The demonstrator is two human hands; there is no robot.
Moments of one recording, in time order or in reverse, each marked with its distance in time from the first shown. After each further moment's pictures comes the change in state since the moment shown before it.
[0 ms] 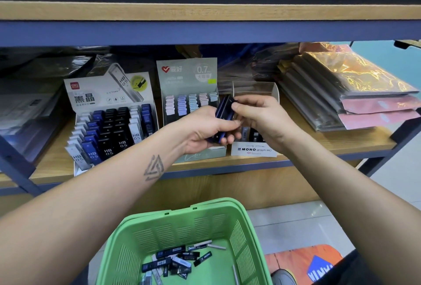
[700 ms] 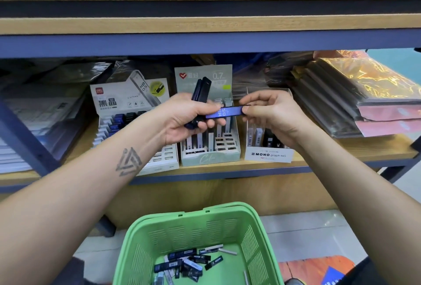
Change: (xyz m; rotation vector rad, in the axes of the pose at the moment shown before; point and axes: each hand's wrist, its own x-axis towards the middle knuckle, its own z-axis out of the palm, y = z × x) left_hand -0.039 0.032 -0.053 -0.095 0.145 0.039; right_hand 0.009 -0.019 0.003 0.061 -0.071 -0.032
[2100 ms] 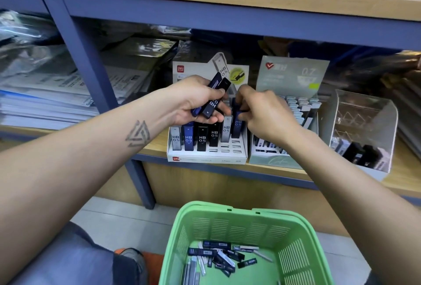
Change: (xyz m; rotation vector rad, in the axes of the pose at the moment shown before) left_hand -0.034 -0.004 -0.142 0.135 0.229 -0.023; right_hand 0.059 0.007 0.180 -1.207 -0.160 -0.368
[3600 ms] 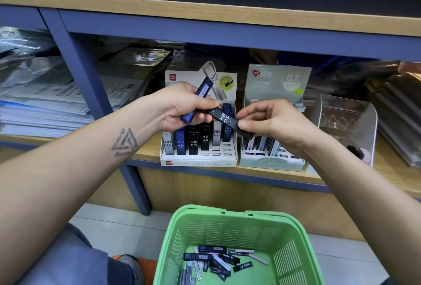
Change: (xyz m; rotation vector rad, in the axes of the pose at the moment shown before) left_hand -0.012 0.007 0.002 -0.101 0.015 -0.021; right_hand -0.040 0.023 -0.033 1.115 -0.184 0.243
